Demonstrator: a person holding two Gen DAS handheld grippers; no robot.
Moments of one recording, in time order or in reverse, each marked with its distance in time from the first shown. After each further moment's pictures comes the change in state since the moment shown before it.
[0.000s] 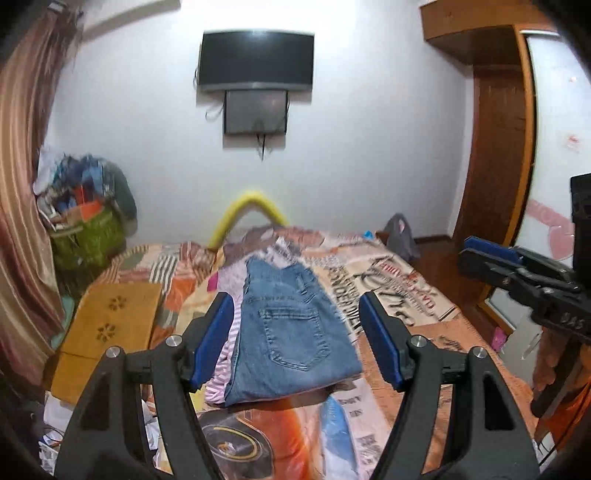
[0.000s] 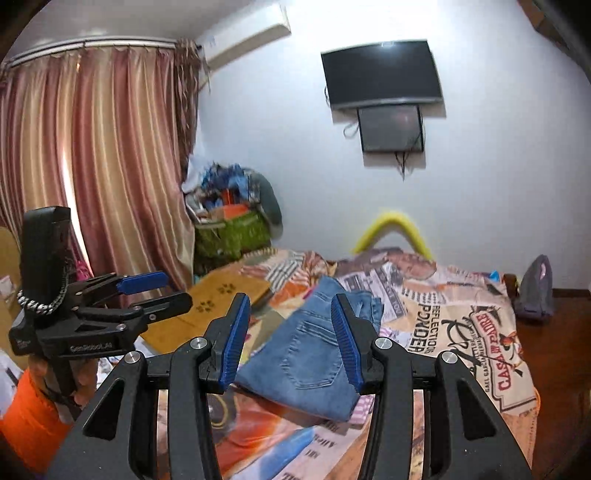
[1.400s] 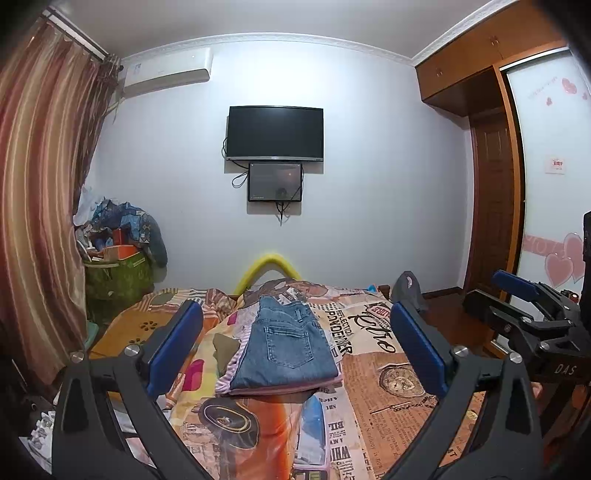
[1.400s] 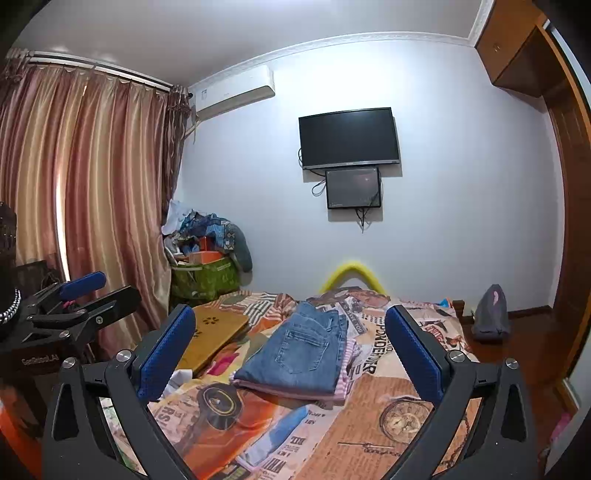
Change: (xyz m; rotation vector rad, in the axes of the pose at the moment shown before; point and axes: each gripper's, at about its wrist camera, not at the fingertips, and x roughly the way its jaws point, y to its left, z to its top) left arm -0.156 -0.058 -0.069 -0.011 -0.272 0.105; right arm -0.119 0.053 -0.056 -0.029 -0.222 -0.175
